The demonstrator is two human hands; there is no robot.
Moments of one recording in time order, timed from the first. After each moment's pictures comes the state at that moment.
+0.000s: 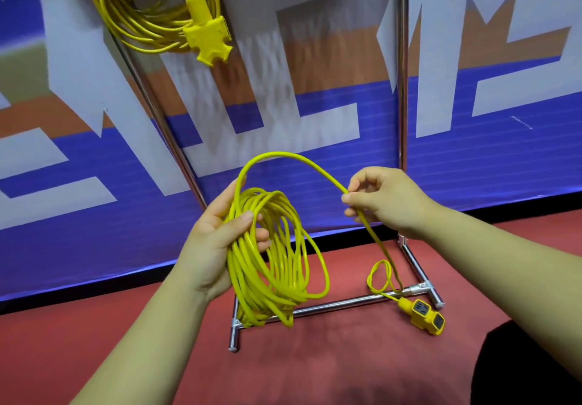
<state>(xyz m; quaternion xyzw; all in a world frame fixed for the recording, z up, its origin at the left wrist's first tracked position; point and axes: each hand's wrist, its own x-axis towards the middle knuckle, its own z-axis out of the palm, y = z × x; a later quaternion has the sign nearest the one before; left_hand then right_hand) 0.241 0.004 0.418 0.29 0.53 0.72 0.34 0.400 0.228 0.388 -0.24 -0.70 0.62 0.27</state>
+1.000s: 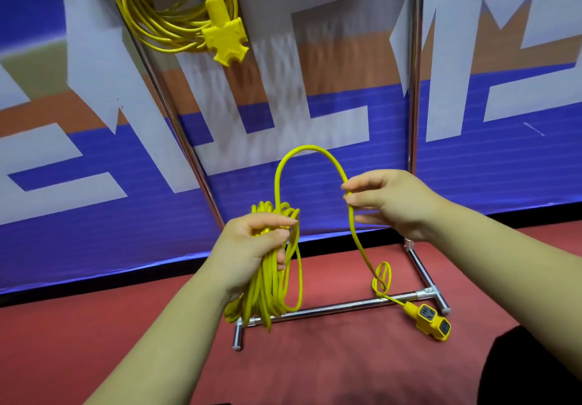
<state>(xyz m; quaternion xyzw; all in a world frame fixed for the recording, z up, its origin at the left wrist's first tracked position) 0.244 0.008 0.401 0.34 0.65 0.61 0.30 0.397 0.214 0.402 -0.25 -0.64 0.69 0.22</state>
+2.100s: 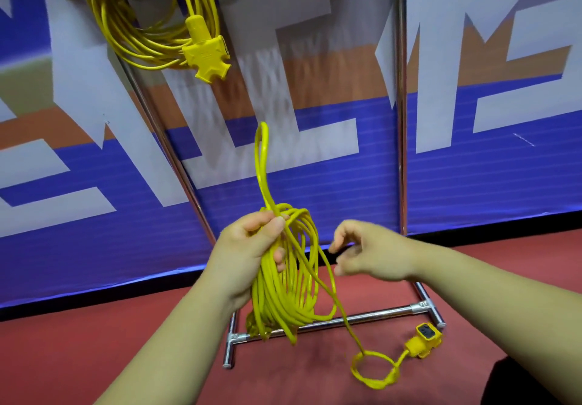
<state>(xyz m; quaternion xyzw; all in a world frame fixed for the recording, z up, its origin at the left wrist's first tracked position) 0.265 0.044 0.411 0.31 0.59 0.68 0.32 0.403 0.227 0.353 -0.17 -0.82 0.54 0.08</state>
